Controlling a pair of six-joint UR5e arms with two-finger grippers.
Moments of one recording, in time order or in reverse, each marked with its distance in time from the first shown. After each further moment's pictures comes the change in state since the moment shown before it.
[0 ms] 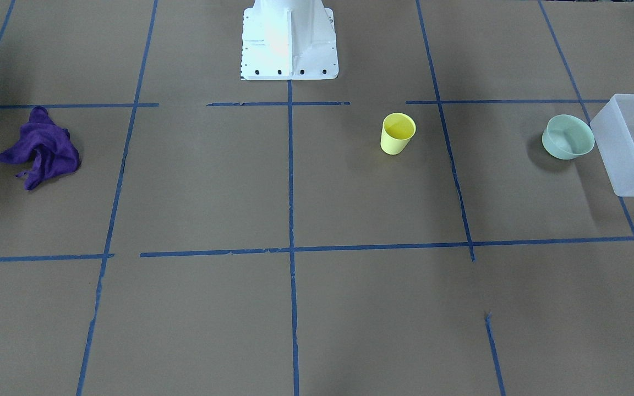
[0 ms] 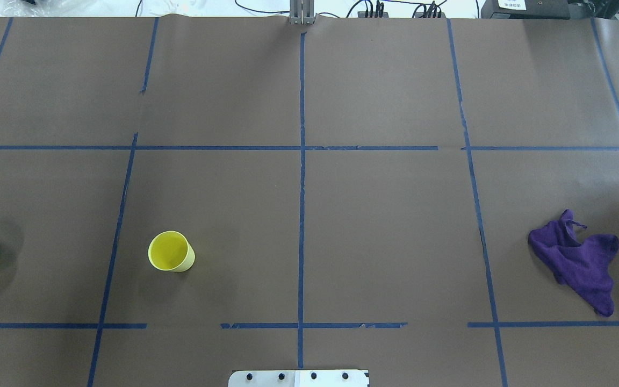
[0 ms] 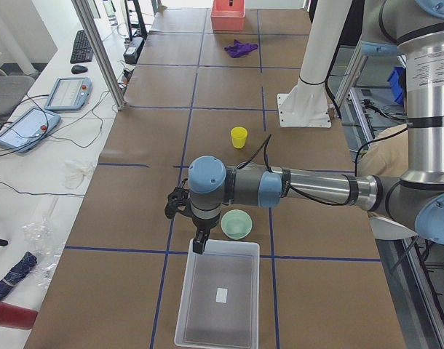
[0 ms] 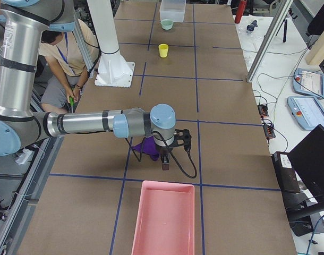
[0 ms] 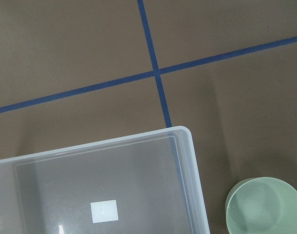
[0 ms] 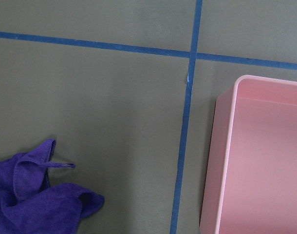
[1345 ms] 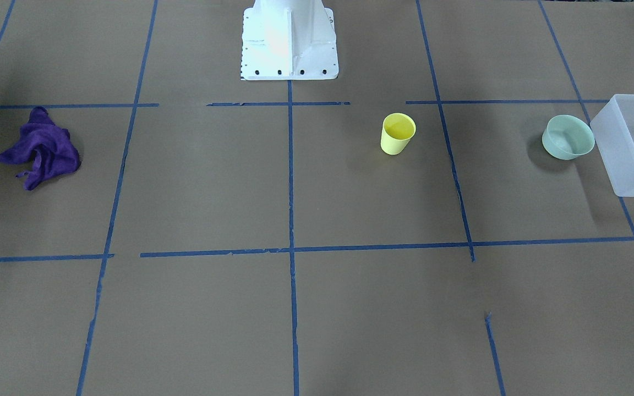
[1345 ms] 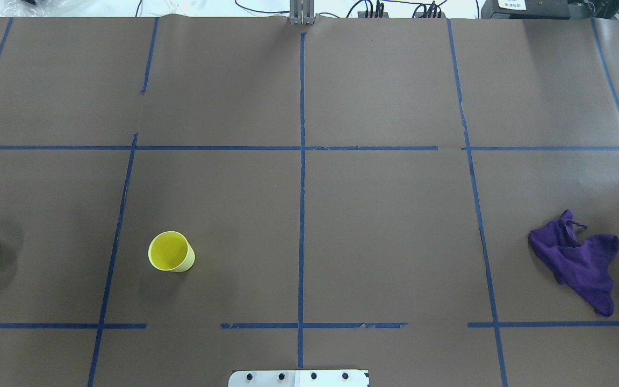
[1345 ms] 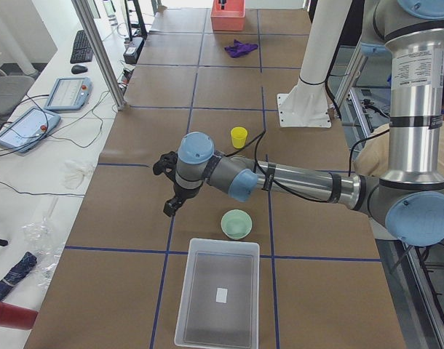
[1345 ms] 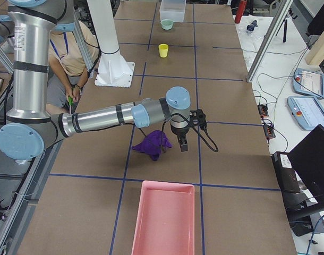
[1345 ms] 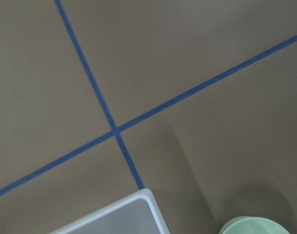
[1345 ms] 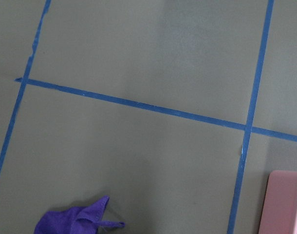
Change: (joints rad) left arm 0.156 -0.124 0.074 -0.560 0.003 -0.036; right arm -0.082 0.135 -0.009 0.103 0.018 0.121
